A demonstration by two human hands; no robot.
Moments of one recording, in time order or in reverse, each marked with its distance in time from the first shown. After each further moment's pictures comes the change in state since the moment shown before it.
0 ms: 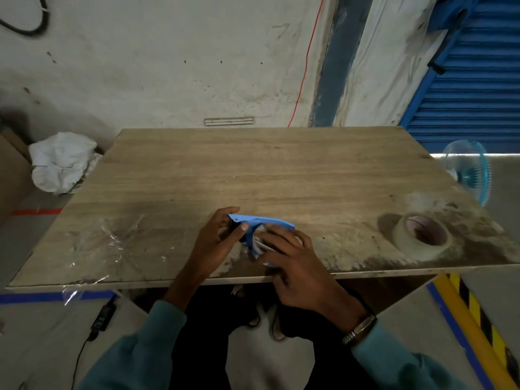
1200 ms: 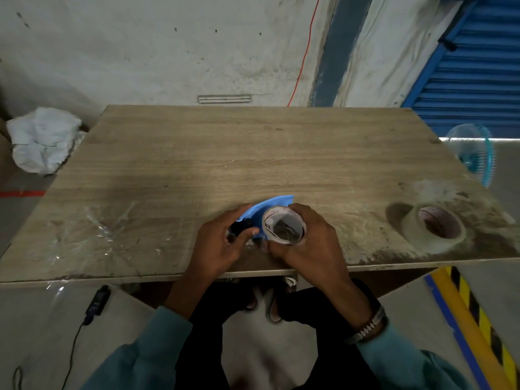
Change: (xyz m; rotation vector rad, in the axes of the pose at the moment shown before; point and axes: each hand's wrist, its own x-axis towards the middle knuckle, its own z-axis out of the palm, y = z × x) left_hand -0.014 0.006 0.009 0.187 -0.005 0.170; right_hand 0.027 -0.012 -0.015 0.261 0.246 0.719
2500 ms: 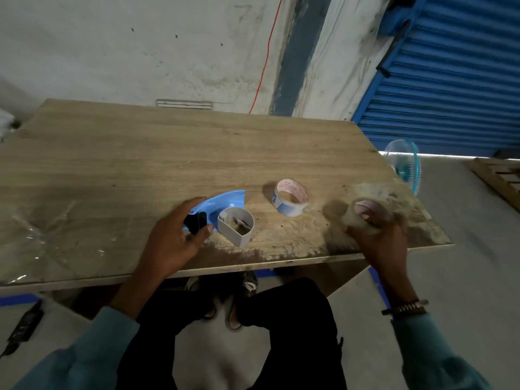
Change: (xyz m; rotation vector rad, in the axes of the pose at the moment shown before) left_hand 0.003 -0.001 0.004 0.099 0.009 0.015; right_hand 0.008 0.130 -0.162 -0.386 0.387 0.053
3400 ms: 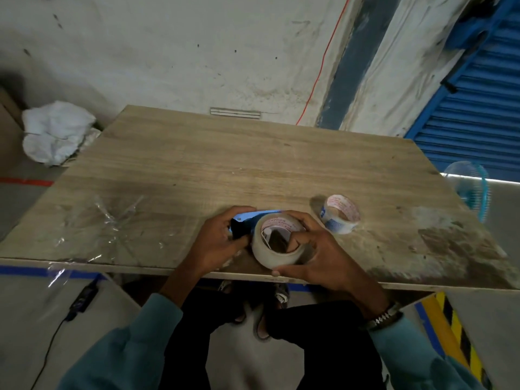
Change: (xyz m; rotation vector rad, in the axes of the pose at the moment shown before) left_hand 0.003 -0.007 -0.013 -0.328 -0.076 -0.086; right_hand -0.032 -0.149 0.078 0.555 -0.738 -0.564
